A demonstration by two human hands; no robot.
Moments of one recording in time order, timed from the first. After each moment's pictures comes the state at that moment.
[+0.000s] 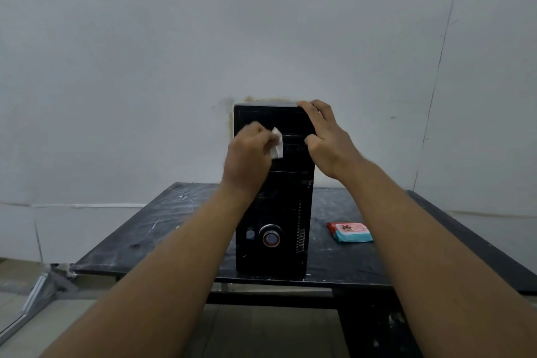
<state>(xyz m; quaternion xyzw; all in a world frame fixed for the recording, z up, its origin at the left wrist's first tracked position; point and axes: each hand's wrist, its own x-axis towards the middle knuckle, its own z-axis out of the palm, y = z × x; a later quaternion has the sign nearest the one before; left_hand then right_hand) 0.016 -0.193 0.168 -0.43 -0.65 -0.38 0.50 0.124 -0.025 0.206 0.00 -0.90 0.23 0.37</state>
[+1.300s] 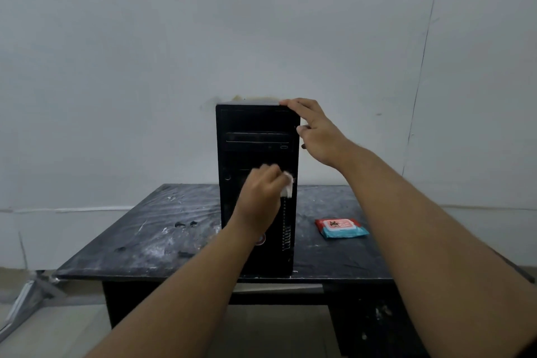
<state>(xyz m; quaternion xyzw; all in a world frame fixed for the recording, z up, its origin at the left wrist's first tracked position) 0.037 -0.151 0.089 -0.50 -0.67 -0.29 0.47 0.124 -0.005 0.218 0.05 -0.87 0.36 0.34</state>
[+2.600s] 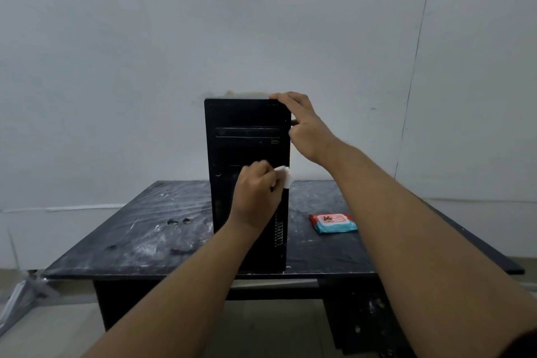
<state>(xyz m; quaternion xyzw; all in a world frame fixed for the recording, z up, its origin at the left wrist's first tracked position) 0.043 -0.139 0.083 -0.45 -0.66 -0.37 0.47 0.119 -0.008 0.213 0.05 -0.85 0.41 0.33</state>
